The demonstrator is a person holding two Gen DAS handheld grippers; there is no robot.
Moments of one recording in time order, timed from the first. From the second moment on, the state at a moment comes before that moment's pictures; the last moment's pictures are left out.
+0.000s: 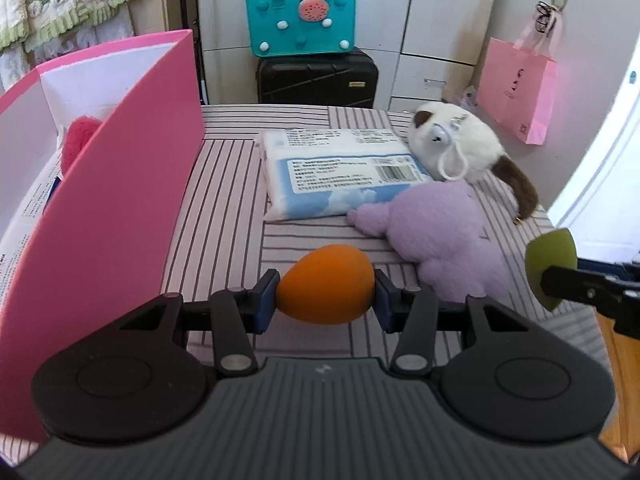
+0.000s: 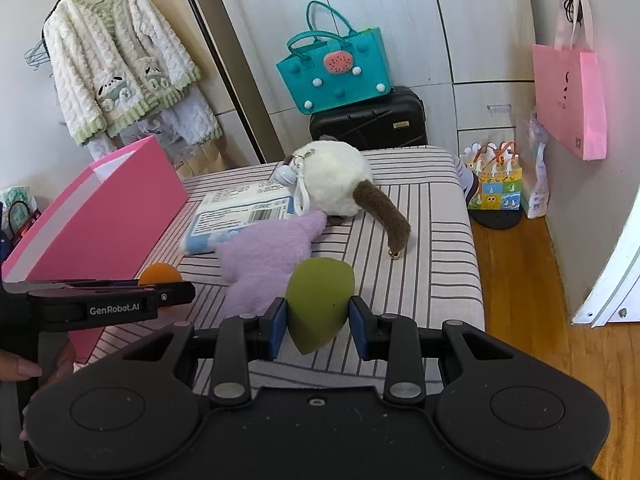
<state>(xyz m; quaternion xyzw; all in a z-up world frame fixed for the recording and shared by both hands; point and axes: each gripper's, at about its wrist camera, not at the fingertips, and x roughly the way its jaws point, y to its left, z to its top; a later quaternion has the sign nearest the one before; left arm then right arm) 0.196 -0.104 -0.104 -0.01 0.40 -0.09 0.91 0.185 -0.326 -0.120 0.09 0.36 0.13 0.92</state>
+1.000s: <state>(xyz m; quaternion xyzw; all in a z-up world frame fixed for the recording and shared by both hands) 0.102 -0.032 -0.029 -0.02 0.45 -0.21 0.87 0.132 -0.266 -0.065 0.01 0.39 0.28 0.88</state>
